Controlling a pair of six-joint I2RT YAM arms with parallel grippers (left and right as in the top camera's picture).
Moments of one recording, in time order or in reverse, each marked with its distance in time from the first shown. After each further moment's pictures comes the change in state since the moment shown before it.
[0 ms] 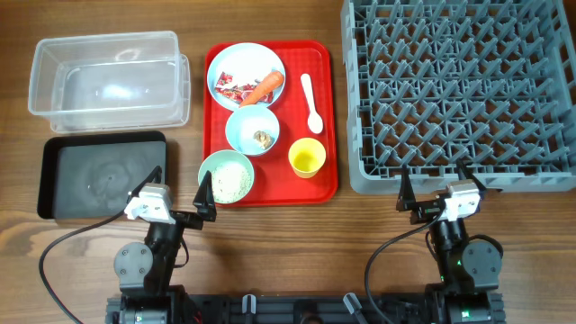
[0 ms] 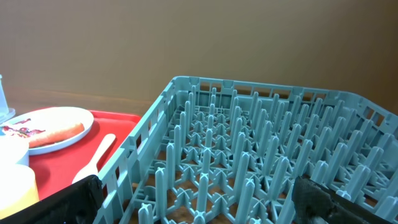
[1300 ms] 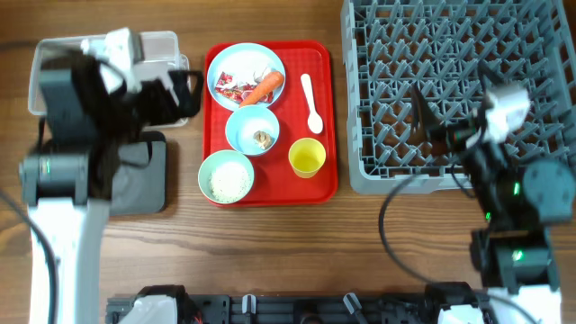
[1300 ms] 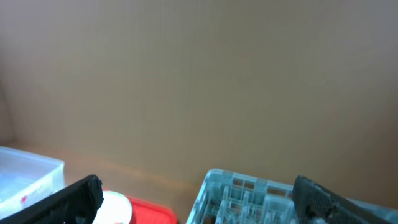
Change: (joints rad) left arm -0.021 1.214 1.382 -0.772 0.135 -0.097; right arm 0.000 0.763 0.787 0.046 -0.198 0.022
